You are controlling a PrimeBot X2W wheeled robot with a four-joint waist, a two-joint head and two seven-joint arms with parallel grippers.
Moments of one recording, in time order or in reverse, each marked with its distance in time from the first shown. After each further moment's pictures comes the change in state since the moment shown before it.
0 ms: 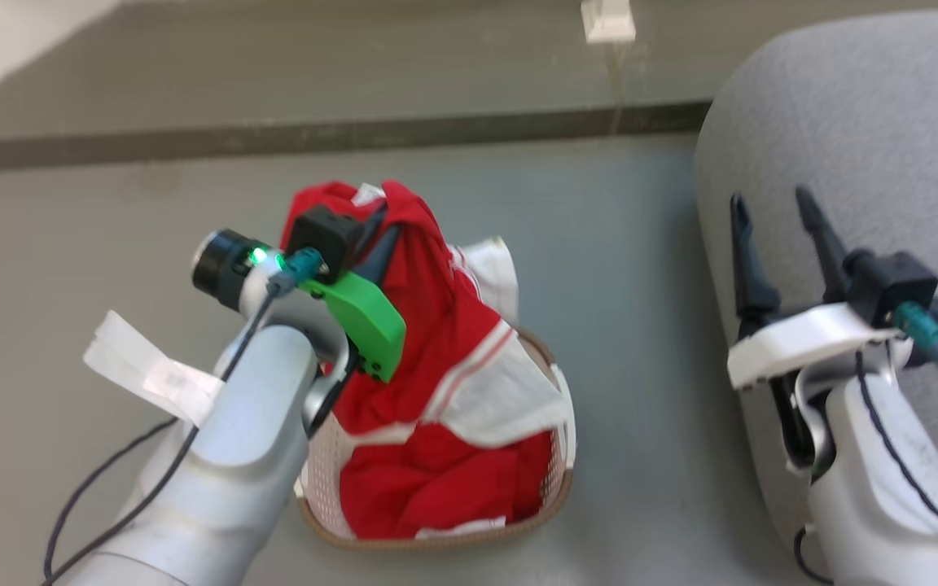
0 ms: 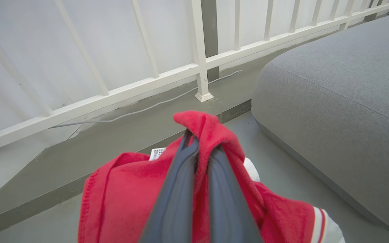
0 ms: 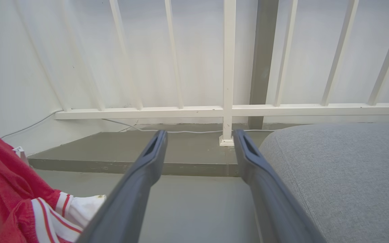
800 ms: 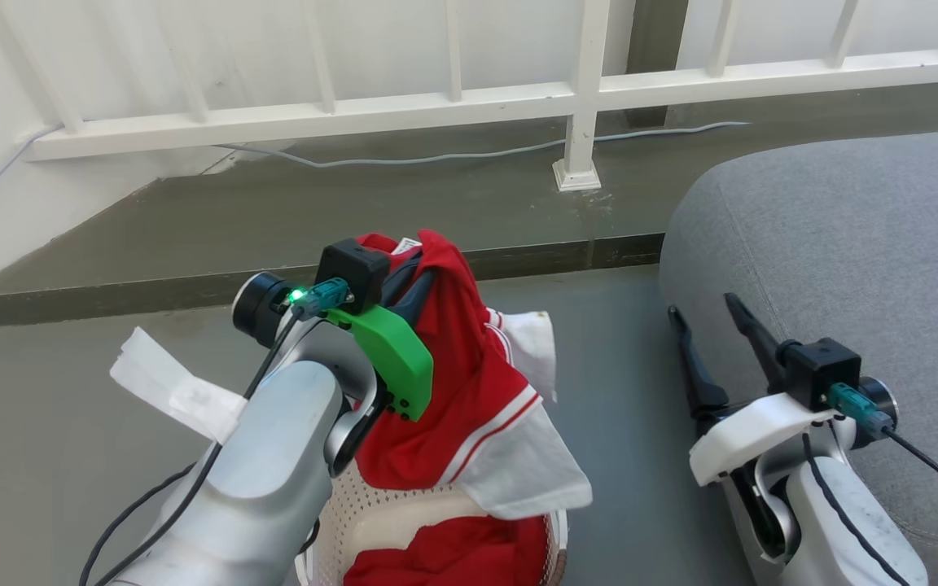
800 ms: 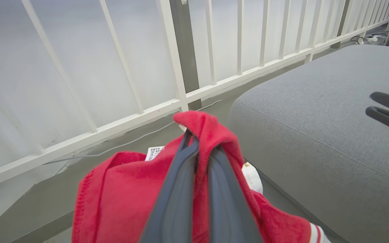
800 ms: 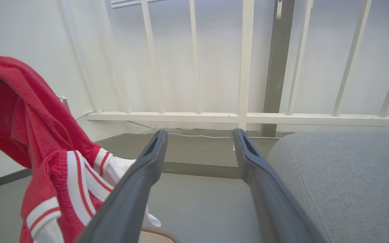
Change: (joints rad) left arm 0.073 0.001 -0.077 -0.081 -0.139 0.003 0.079; right arm 0.138 0.005 0.108 0.057 0.018 0.049 0.000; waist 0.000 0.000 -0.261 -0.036
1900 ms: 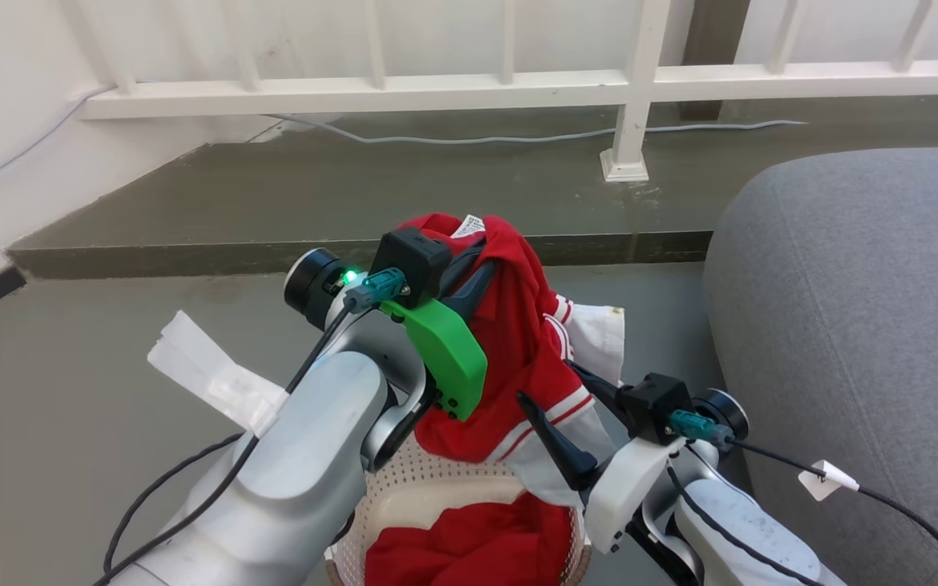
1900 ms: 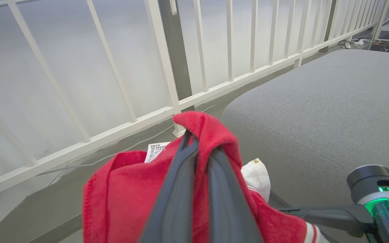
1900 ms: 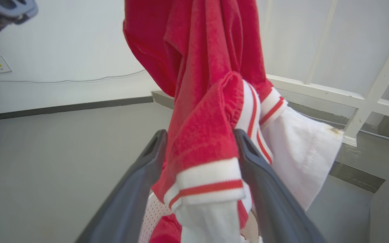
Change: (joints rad) left arm -0.033 0.001 -0.113 -0.149 -0.054 0.044 0.053; right arm -0.113 -0.005 0.444 0.167 0.126 0.039 0.000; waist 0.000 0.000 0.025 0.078
